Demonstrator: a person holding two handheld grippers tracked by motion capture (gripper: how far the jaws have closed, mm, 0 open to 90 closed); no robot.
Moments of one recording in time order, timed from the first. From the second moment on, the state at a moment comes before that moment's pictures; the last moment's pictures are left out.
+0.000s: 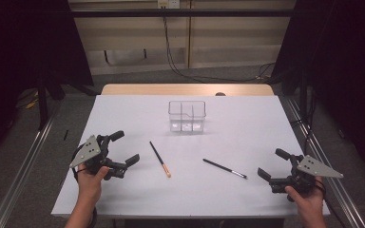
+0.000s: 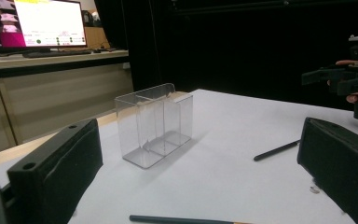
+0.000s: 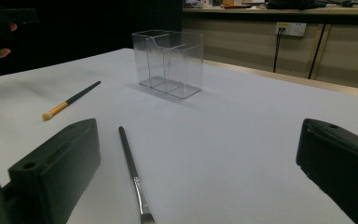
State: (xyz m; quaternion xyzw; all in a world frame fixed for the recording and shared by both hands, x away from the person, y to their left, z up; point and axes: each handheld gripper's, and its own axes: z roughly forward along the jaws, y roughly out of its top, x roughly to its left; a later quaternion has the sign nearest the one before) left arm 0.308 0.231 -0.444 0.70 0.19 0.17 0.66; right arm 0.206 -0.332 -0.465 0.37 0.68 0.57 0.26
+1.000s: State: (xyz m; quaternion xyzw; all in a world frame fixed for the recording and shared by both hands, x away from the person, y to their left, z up) left arm 0.346 0.170 -0.449 0.72 0.16 0.14 0.66; right arm 0.204 -0.330 -0.465 0.36 0.69 0.57 0.26
